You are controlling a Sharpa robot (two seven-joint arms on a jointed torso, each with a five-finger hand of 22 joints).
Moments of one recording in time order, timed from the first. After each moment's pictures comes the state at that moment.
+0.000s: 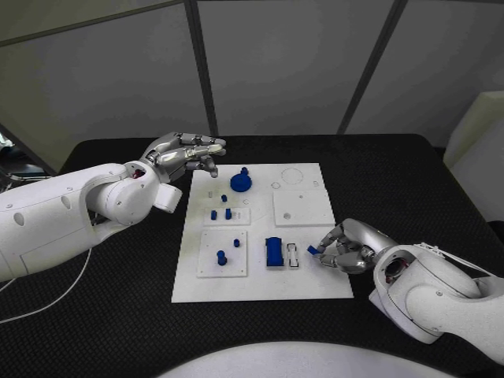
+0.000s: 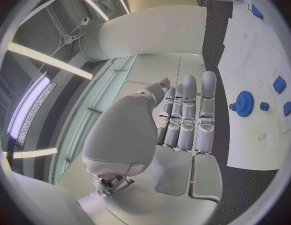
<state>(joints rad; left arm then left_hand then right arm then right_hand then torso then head) 1.12 -0.88 0.06 1.44 -0.06 -0.08 0.25 1.41 -0.12 0.42 -0.01 0.06 1.05 0.18 0.13 0.07 1.07 0.12 0.29 0.07 1.06 0.03 0.86 0.34 0.13 1.09 0.13 0.50 0.89 0.86 -1.04 0.04 1.97 -1.40 -0.48 -0.64 1.40 -0.03 0.17 0.16 0.30 1.09 0.08 0.15 0.39 1.44 0.00 1.27 1.33 1.46 -0.06 1.53 1.31 0.03 1.47 0.05 1.52 1.31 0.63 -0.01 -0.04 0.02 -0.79</state>
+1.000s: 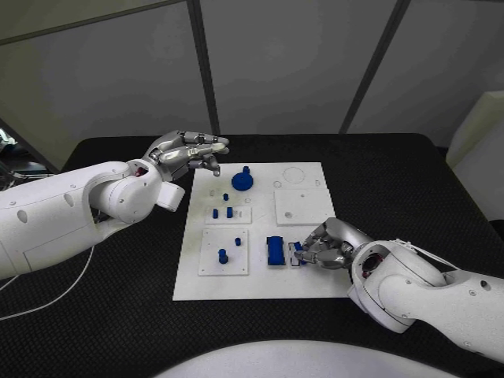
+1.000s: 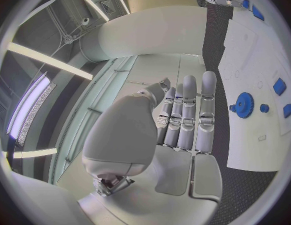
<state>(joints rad) 1.13 -0.88 0.06 1.44 -0.06 -0.08 0.25 1.41 -0.12 0.42 -0.01 0.06 1.05 0.18 0.13 0.07 1.07 0.12 0.30 0.07 1.06 0.03 0.86 0.34 0.13 1.09 0.13 0.50 0.89 0.86 -0.91 0.04 1.89 -1.34 -0.49 -0.66 1.32 -0.06 0.18 0.18 0.34 1.11 0.07 0.15 0.41 1.44 -0.01 1.27 1.31 1.46 -0.06 1.53 1.31 0.03 1.47 0.05 1.52 1.31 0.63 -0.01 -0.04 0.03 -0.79</state>
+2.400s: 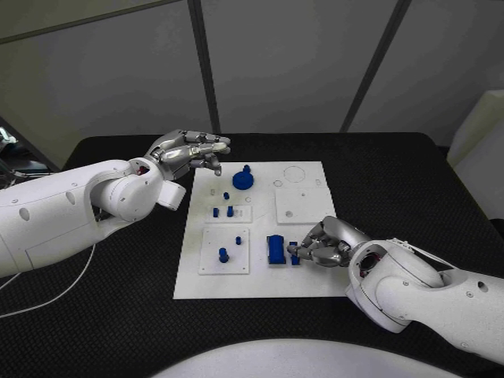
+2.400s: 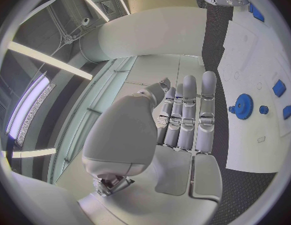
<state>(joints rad) 1.13 -0.88 0.06 1.44 -0.06 -0.07 0.24 1.41 -0.12 0.42 -0.01 0.06 1.05 0.18 0.13 0.07 1.07 0.12 0.30 0.07 1.06 0.03 0.86 0.34 0.13 1.09 0.13 0.50 0.89 0.86 -0.90 0.04 1.89 -1.38 -0.49 -0.66 1.19 -0.07 -0.01 0.27 0.37 1.14 0.05 0.24 0.47 1.46 -0.02 1.28 1.31 1.47 -0.08 1.53 1.31 0.03 1.47 0.03 1.52 1.31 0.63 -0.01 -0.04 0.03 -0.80</state>
